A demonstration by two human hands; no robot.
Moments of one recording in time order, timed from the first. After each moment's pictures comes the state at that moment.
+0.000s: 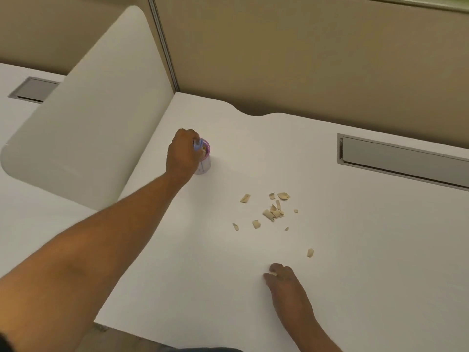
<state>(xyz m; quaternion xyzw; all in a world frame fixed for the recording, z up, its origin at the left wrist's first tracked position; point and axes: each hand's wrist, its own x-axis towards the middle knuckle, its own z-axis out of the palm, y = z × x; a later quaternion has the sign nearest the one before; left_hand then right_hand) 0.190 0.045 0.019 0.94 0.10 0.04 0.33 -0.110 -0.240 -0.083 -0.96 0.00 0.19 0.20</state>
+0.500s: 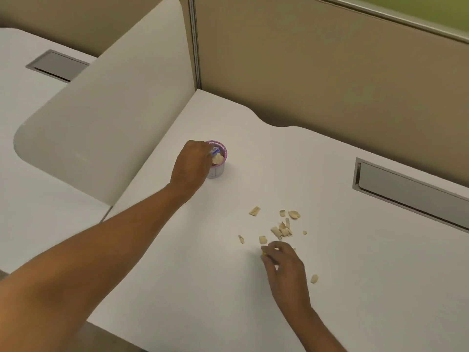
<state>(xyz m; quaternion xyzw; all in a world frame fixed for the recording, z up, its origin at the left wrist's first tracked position) 0.171 0.064 0.016 0.97 0.02 0.08 0.23 -0.022 -0.207 -0.018 -0.93 0.01 0.04 0.36</state>
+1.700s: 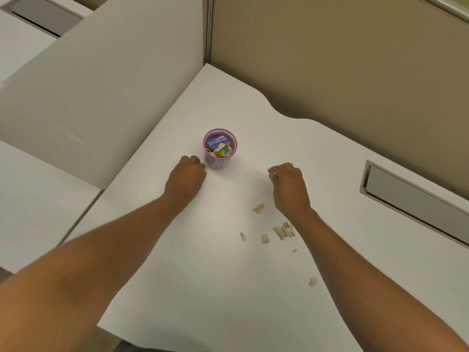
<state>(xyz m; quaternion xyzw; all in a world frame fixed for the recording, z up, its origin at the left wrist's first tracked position) 0.153 0.098 -0.071 0.98 0.03 -0.10 0.14 0.180 -0.178 -0.018 -0.98 -0.08 0.06 0.16</state>
